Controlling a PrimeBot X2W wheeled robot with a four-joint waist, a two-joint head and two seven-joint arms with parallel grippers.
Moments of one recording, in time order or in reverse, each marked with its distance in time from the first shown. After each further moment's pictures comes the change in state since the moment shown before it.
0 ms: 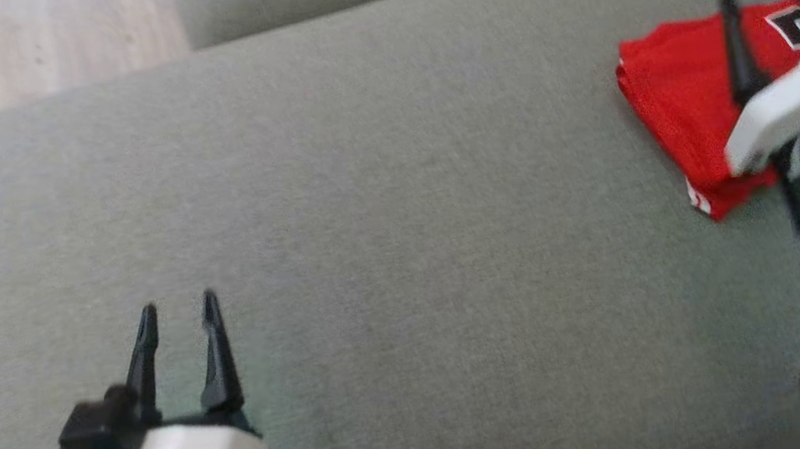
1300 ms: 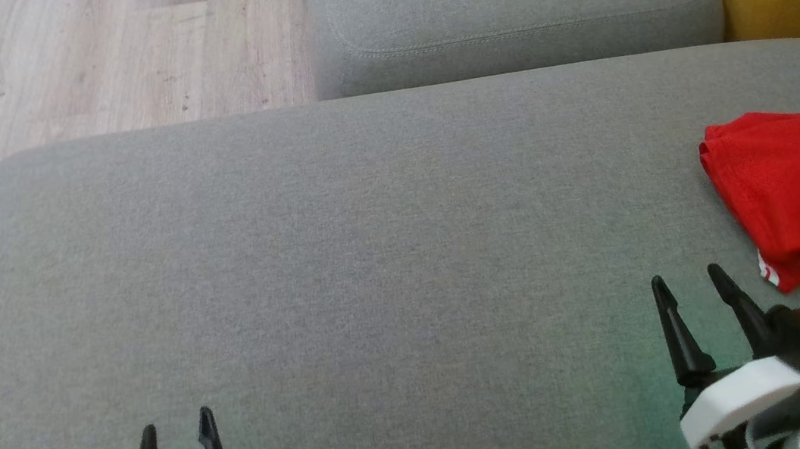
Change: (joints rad) left arm 0.235 0.031 0.021 0.018 -0.040 0.029 -0.007; right arm 0.642 0.123 0.102 -0.227 0.144 0.000 -0.155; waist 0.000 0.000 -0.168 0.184
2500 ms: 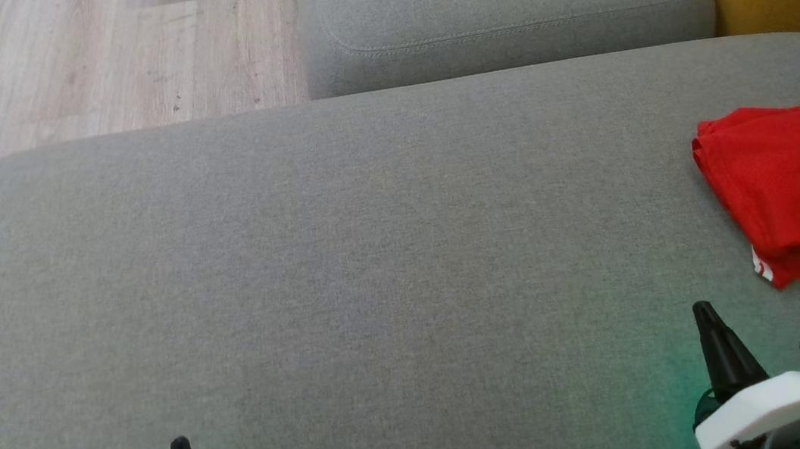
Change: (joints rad) left arm -0.002 -0.106 0.104 0.113 -0.215 -0.115 0.073; right arm 0.014 0.000 -0.007 0.104 0.364 0.000 0.021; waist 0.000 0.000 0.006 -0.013
